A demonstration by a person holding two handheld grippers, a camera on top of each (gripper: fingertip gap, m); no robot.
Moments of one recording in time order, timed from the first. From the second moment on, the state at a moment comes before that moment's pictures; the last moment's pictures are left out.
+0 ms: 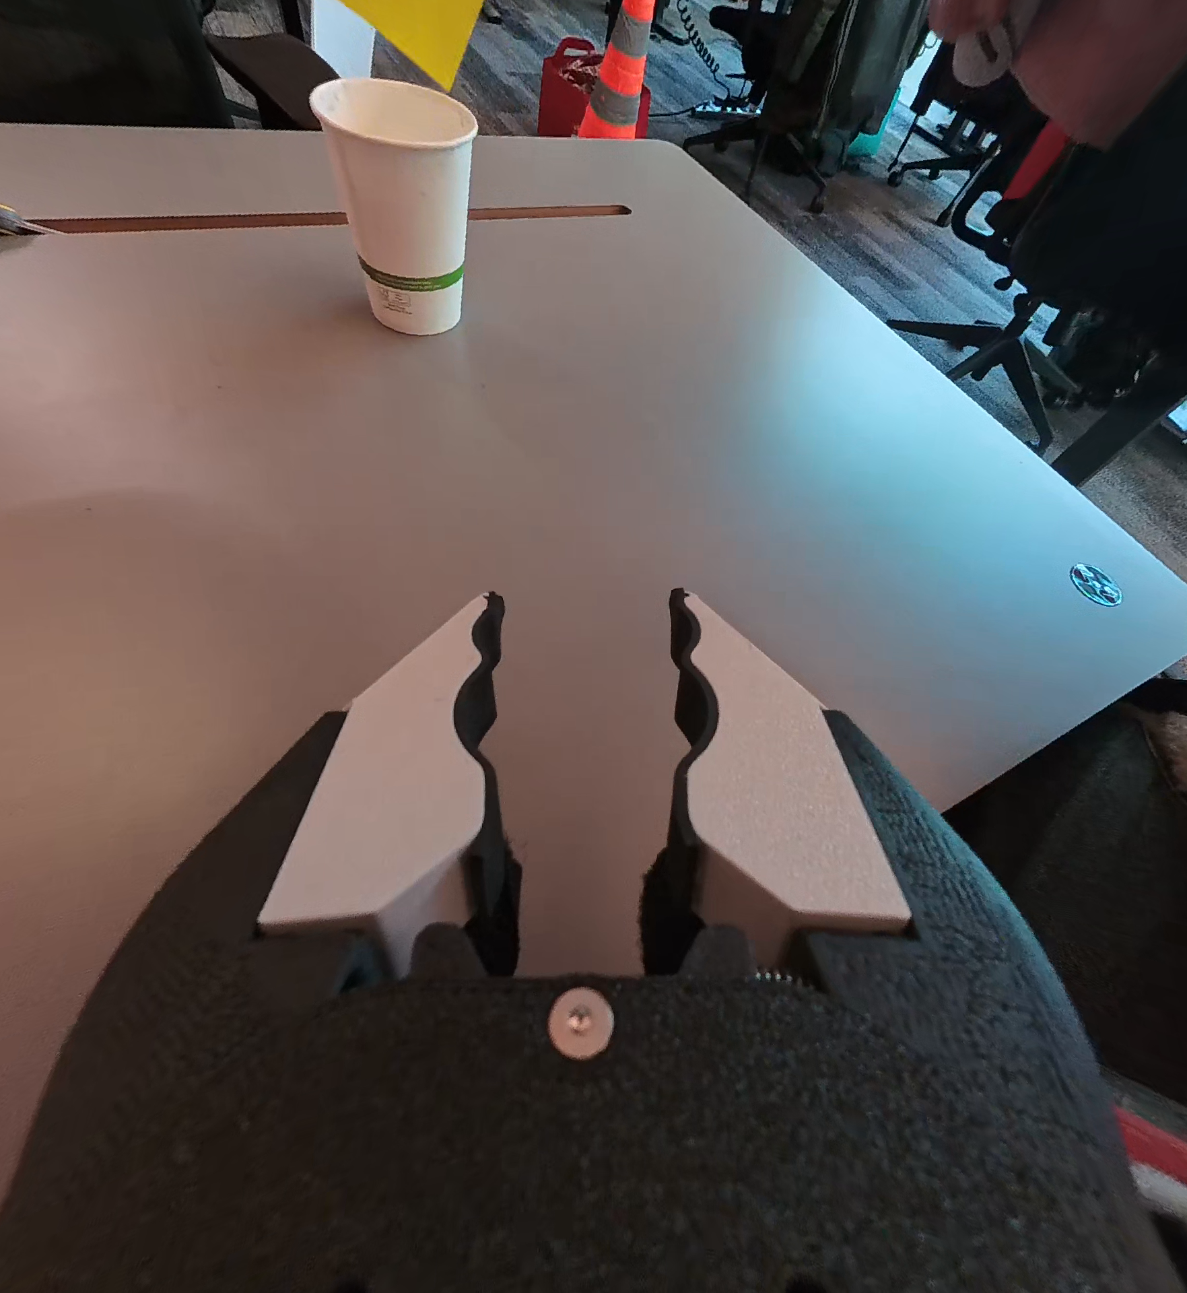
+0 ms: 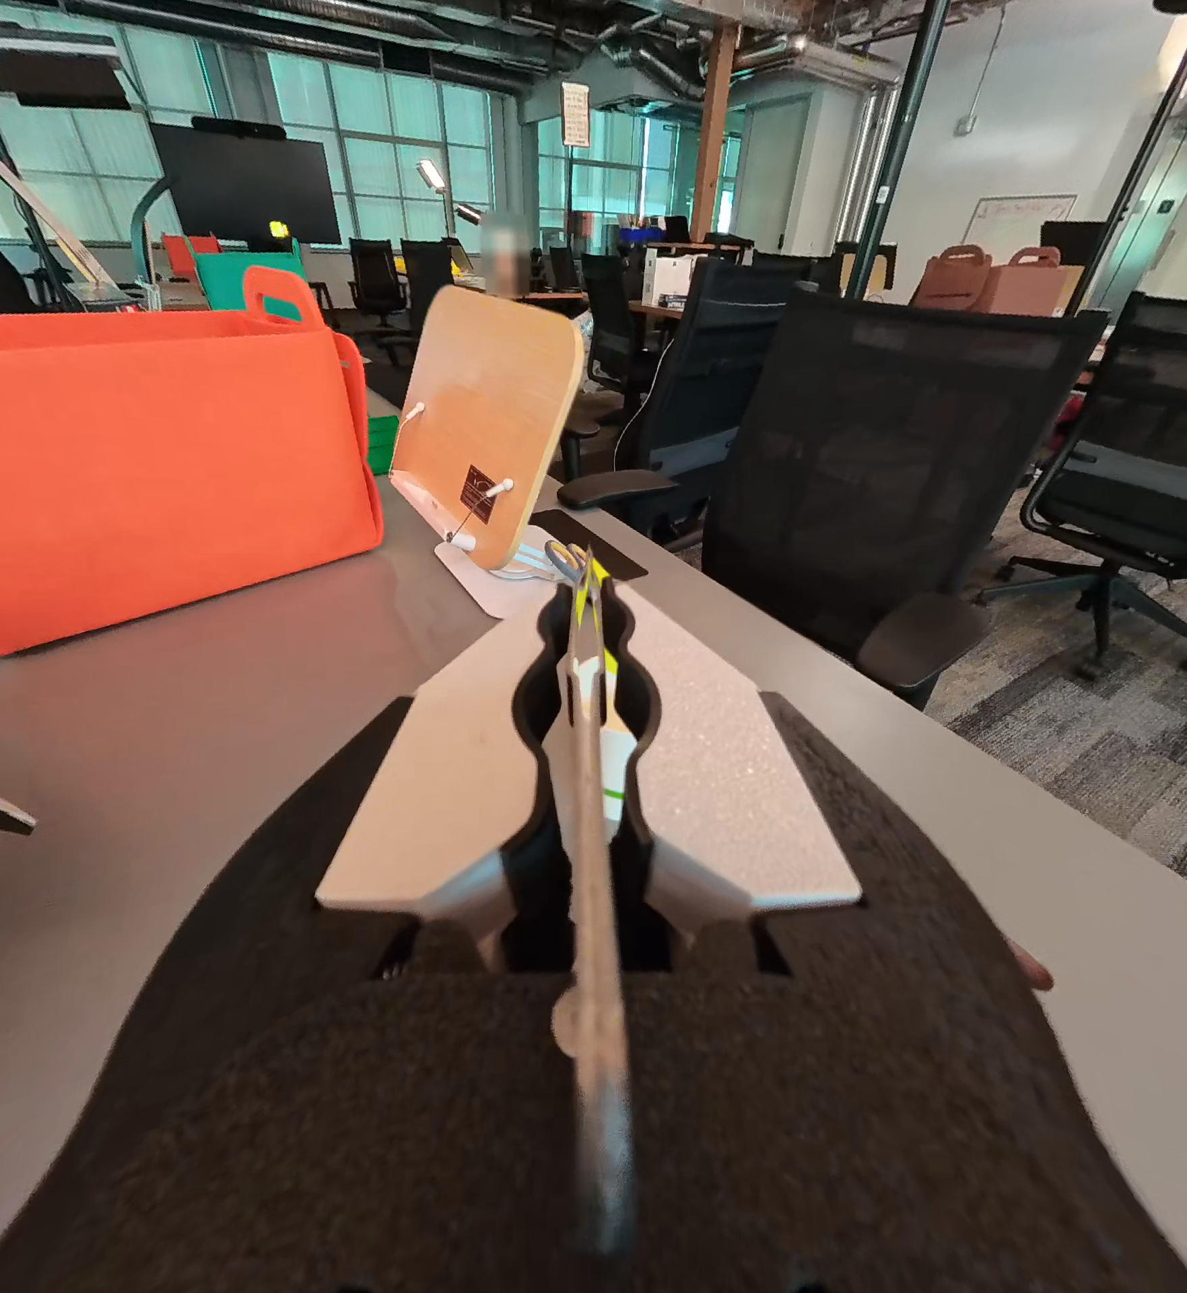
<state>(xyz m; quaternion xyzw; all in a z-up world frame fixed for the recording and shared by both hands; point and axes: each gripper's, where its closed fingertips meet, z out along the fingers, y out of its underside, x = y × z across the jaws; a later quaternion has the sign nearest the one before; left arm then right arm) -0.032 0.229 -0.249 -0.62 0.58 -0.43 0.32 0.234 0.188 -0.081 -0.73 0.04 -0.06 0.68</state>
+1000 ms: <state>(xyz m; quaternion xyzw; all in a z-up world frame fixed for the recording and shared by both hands) -0.032 0.228 -0.249 -0.62 0.57 -0.43 0.32 0.261 0.215 -0.166 -0.81 0.08 -0.04 0.58</state>
